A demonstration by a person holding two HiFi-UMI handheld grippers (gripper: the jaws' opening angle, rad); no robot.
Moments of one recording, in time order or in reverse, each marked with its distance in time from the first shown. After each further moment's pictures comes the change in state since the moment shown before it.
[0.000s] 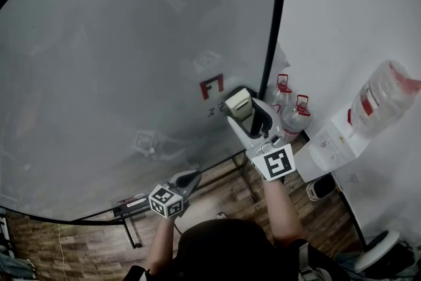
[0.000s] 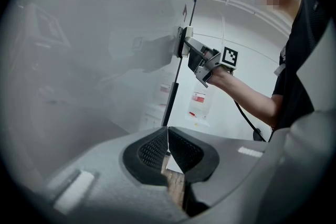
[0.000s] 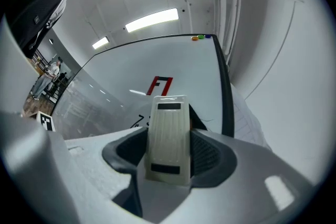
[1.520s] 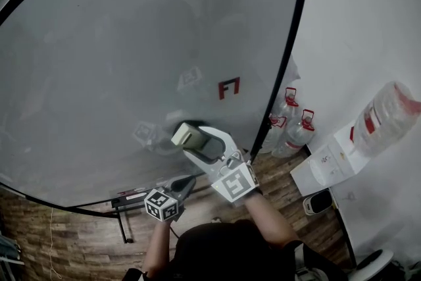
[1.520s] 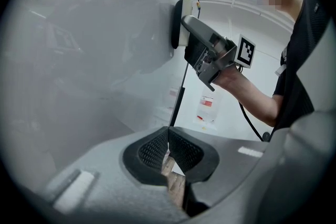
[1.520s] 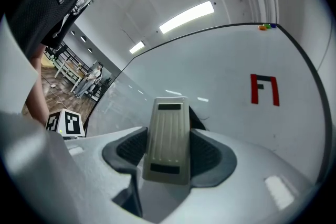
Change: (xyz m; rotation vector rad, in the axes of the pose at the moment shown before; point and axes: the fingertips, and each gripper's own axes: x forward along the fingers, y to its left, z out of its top) left arm -0.043 -0.002 -0.004 -0.037 -0.043 0.113; right arm 0.028 0.167 0.011 -0.131 0.062 0.431
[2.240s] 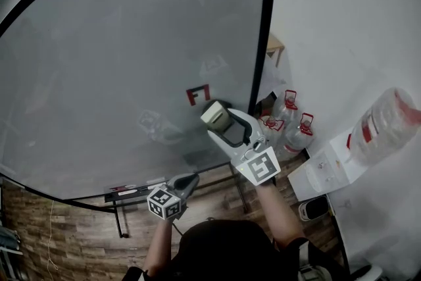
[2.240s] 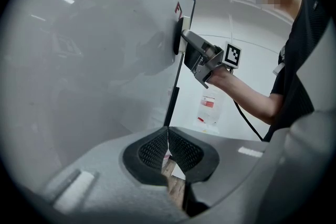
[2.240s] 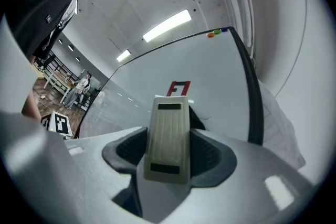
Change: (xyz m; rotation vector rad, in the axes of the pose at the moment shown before) left arm 0.070 -0.050 0.019 -0.006 -0.024 0.020; right arm -0.088 -0.126 -0.018 0.108 -0.128 -0.106
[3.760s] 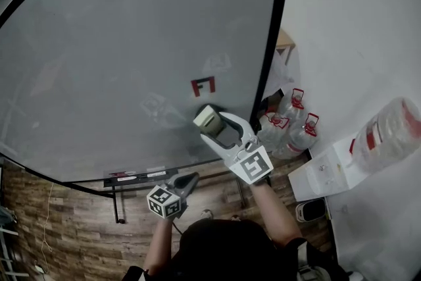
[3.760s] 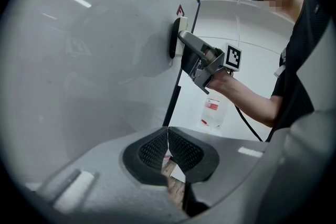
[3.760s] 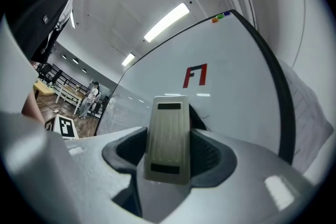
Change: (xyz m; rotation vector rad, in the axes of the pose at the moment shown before) left arm -0.012 -0.015 -0.017 -0.051 0.000 0.083; right arm 0.006 0.041 -0.026 0.095 0.056 0.144
